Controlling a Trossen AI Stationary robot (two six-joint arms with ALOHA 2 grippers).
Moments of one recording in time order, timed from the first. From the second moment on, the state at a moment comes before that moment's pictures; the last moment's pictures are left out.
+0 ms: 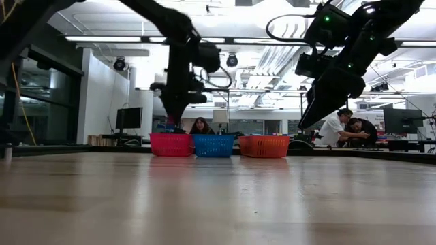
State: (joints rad) left arm 0.49 1.97 1.67 -1.10 -0.43 -0.39; right arm -0.20 1.24 0.57 -0.21 0.05 0.03
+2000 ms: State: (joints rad) left arm 0.16 1.68 1.54 -1.44 -0.12 -0.26; right arm -0.20 1.24 0.57 -0.21 0.05 0.05
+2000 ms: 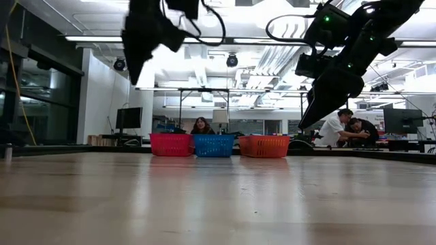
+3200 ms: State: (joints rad) left arm -0.62 1.69 1.48 -1.41 -0.16 -0.57; right arm -0.19 1.24 0.57 -0.23 0.00 0.10
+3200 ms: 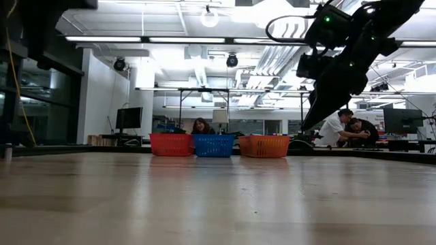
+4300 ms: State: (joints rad) left arm -0.73 1.69 1.06 -0.93 -0.11 -0.56; right arm 0.45 0.70 0.08 0.21 0.41 0.34
